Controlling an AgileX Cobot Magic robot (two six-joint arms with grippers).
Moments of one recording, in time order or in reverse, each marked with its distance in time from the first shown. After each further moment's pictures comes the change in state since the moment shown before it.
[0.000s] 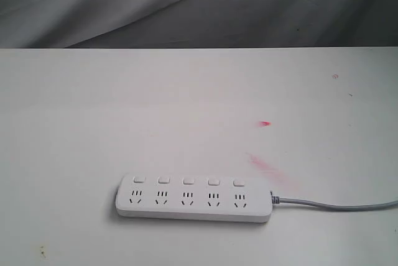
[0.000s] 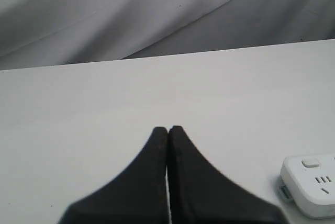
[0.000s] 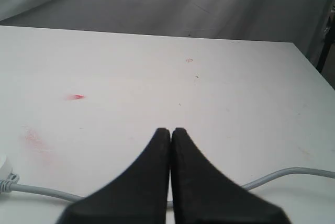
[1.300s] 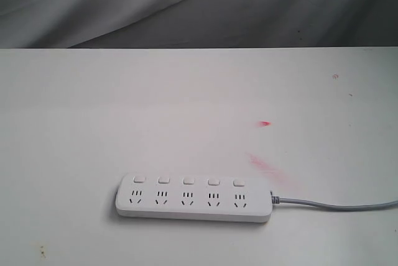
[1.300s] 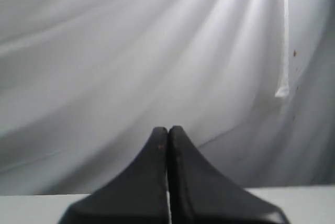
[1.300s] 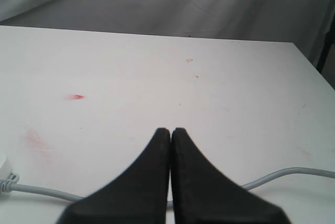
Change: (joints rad) left arm 0.000 0.000 0.000 0.024 -0.448 -0.092; right arm 0.000 0.000 0.000 0.000 0.000 0.000
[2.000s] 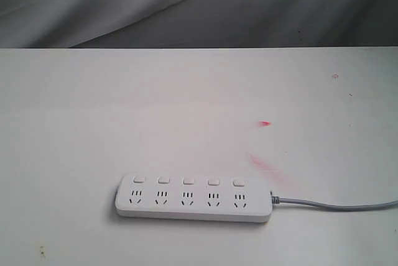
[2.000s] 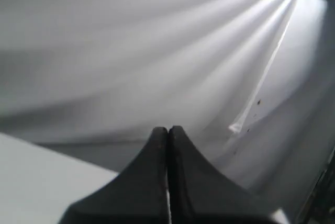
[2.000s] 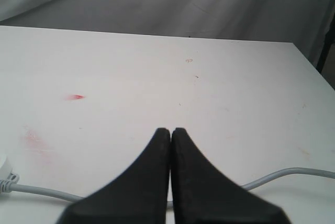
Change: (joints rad) left arm 0.000 0.000 -0.028 -0.070 0.037 -0.408; right arm 0.000 0.000 0.000 0.000 0.000 0.000
